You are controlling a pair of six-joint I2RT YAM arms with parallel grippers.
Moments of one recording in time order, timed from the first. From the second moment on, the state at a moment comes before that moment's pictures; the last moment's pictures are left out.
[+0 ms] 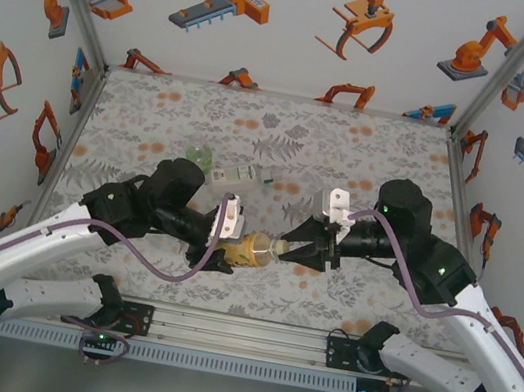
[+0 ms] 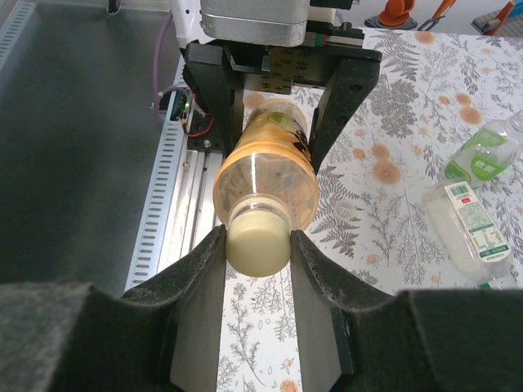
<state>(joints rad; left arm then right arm) -0.98 1.00 1.04 -0.67 0.60 0.47 0.79 0.88 1.16 -0.63 -0.84 -0.33</state>
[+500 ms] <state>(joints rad) -0.98 1.00 1.02 -0.68 0.61 0.44 0.80 0.88 1.12 -0.60 -0.83 -0.33</state>
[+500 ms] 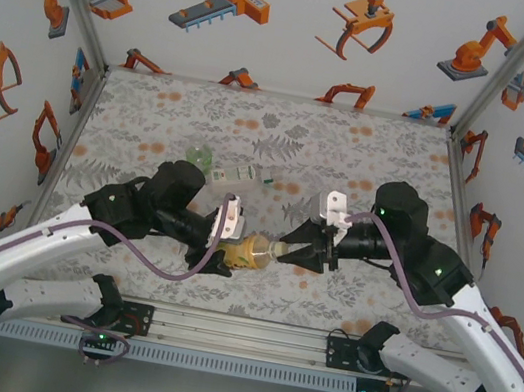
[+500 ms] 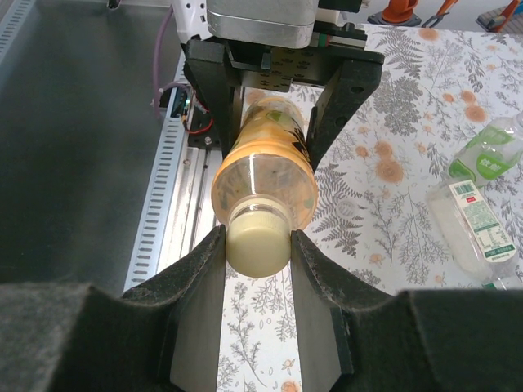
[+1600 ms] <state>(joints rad) -0.98 0.96 0.97 -0.65 0.43 0.42 0.83 0.88 1.03 -0.55 -0.40 0.82</state>
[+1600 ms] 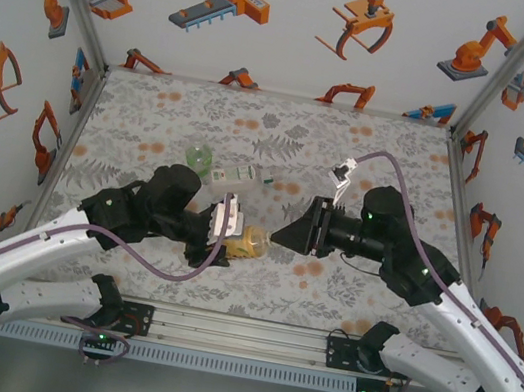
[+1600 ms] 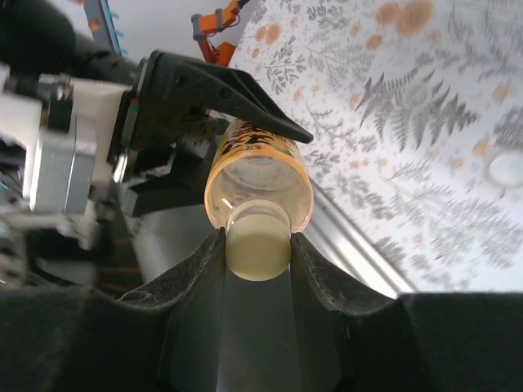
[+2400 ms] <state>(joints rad) -0.97 1.04 0.97 -0.70 0.47 0.49 0.83 1.03 1.16 -0.86 -0.37 1.18</state>
